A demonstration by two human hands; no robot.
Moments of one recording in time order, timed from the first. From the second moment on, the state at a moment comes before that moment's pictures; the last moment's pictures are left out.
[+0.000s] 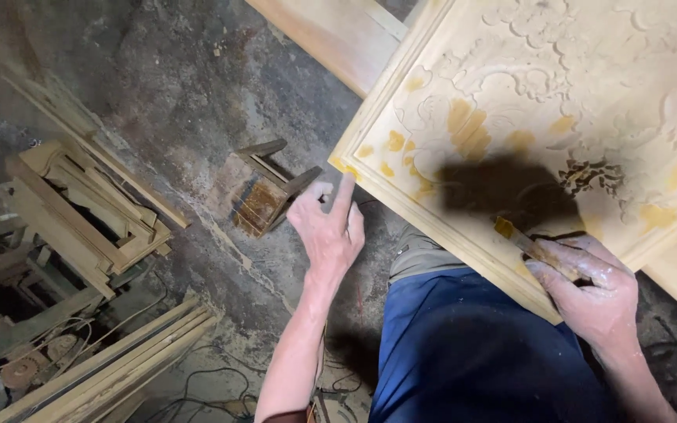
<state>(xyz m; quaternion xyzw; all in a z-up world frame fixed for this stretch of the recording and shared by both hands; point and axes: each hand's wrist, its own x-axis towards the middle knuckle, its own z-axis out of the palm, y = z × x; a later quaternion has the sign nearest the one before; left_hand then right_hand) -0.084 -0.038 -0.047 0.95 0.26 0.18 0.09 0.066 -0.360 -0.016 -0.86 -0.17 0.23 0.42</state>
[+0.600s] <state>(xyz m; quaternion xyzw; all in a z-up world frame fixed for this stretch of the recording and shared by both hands) -0.062 -0.116 0.014 0.87 0.17 0.21 0.42 0.066 -0.348 -0.011 -0.86 -0.32 0.13 0.38</state>
